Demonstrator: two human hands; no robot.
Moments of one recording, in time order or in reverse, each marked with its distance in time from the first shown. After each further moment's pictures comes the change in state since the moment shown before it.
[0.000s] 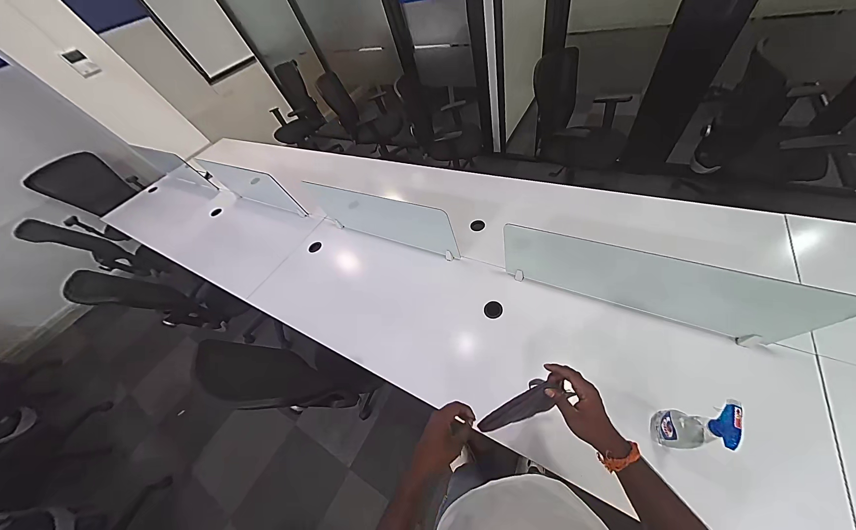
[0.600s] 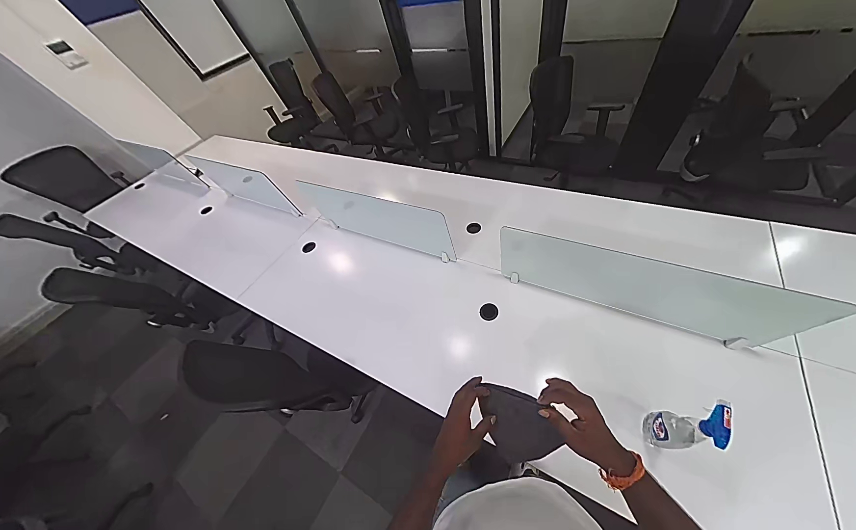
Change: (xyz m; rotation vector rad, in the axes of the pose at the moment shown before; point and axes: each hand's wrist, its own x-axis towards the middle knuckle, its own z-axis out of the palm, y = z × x) left_hand 0.033 -0.004 0.040 0.076 0.117 0.222; right_hand -0.008 -0.029 -0.004 -0.022 -0.113 -0.252
